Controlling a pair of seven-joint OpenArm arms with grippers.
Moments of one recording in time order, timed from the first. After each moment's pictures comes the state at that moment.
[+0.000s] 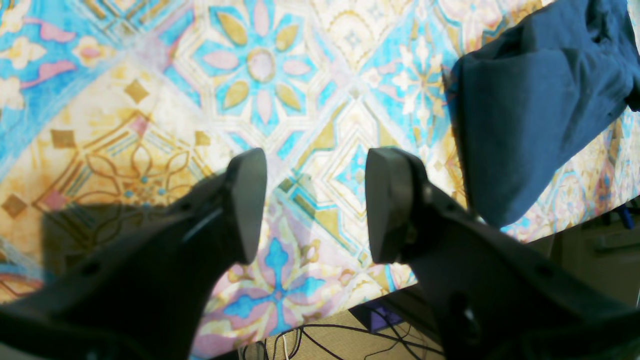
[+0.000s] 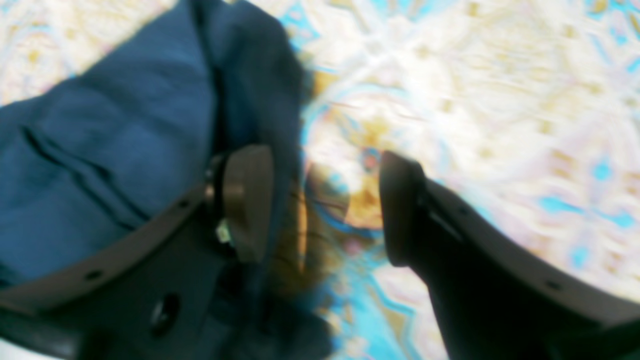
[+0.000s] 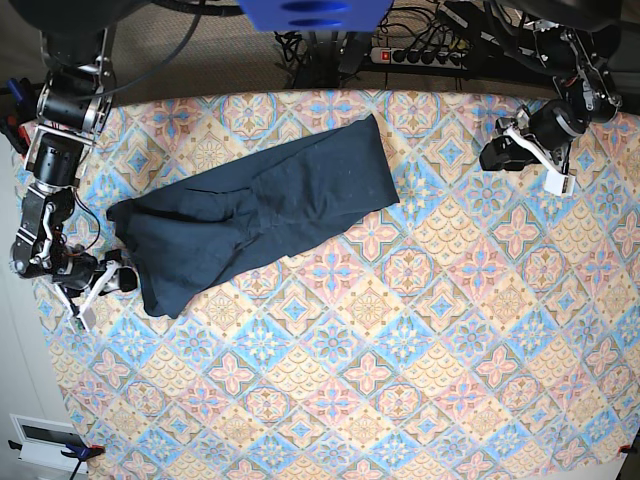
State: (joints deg) left arm 18.5 -14.1 -36.2 95.6 -53.6 -33.1 66.5; right arm 27.0 27.7 14.1 50.5 25.0 42.8 -52.6
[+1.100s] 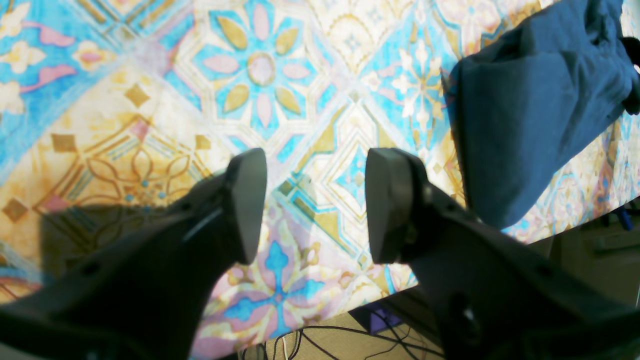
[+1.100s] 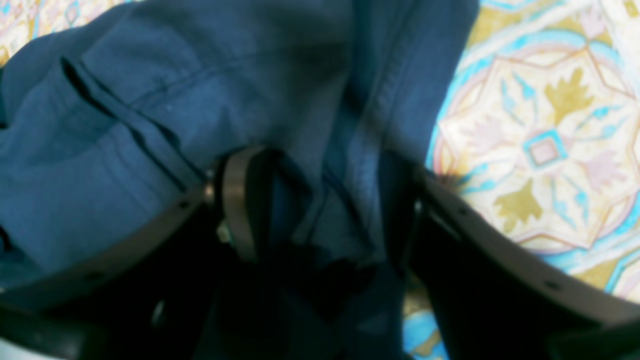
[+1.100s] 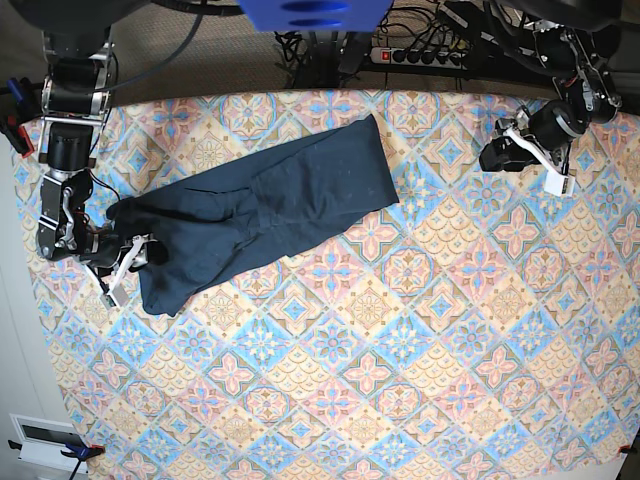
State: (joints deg) left arm 18.3 -14.0 -36.1 95.6 -53.5 -33.1 66.5; right arm 22.9 27.9 4.0 47.7 29.5 42.8 -48.1
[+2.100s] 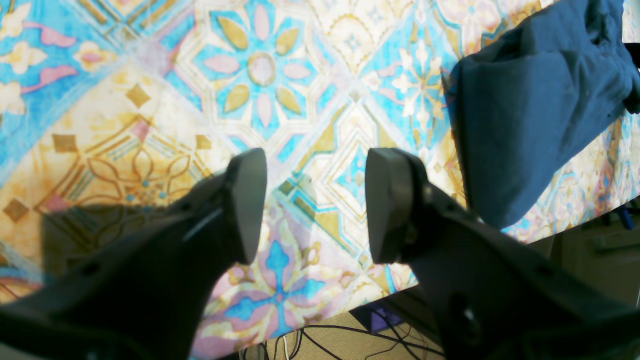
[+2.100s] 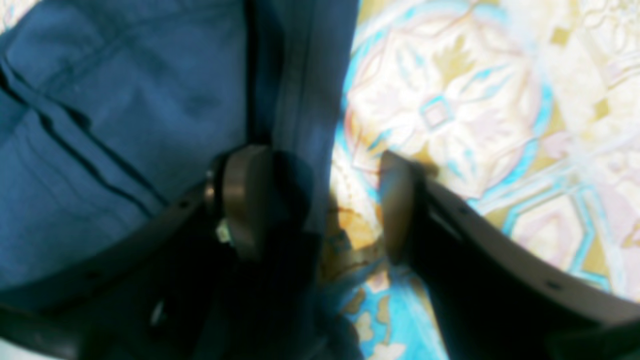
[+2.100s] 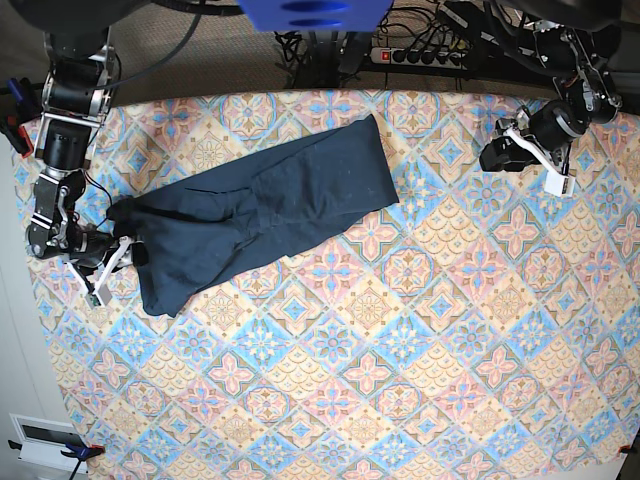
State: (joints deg) left arm 18.4 -14.2 -36.1 95.6 -53.5 -33.1 66.5; right arm 22.7 27.6 10.8 49.0 20.2 42.7 -46.4
